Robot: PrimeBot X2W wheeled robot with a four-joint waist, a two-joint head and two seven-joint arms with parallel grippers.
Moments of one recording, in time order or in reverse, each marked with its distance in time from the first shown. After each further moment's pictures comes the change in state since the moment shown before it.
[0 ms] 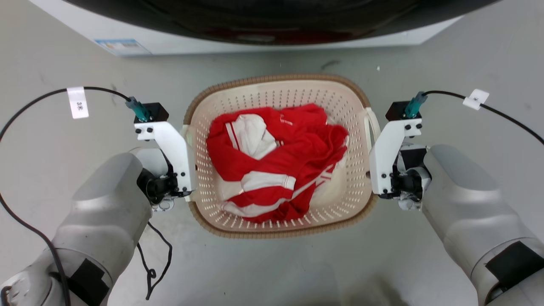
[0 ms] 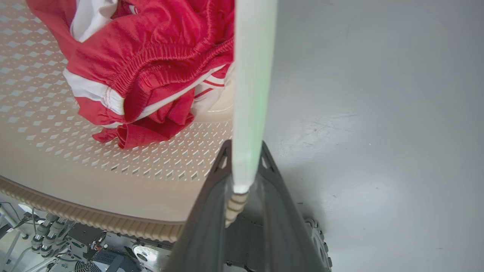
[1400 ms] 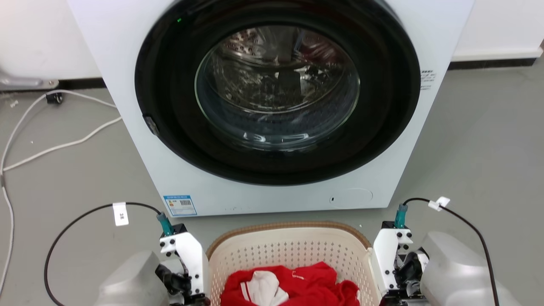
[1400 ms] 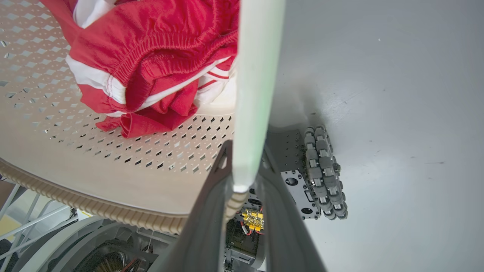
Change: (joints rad) left arm 0.292 -0.089 -0.042 0.125 -0.143 0.000 0.287; right arm 0.276 -0.008 0.097 0.019 0.170 0.000 0.430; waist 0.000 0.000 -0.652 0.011
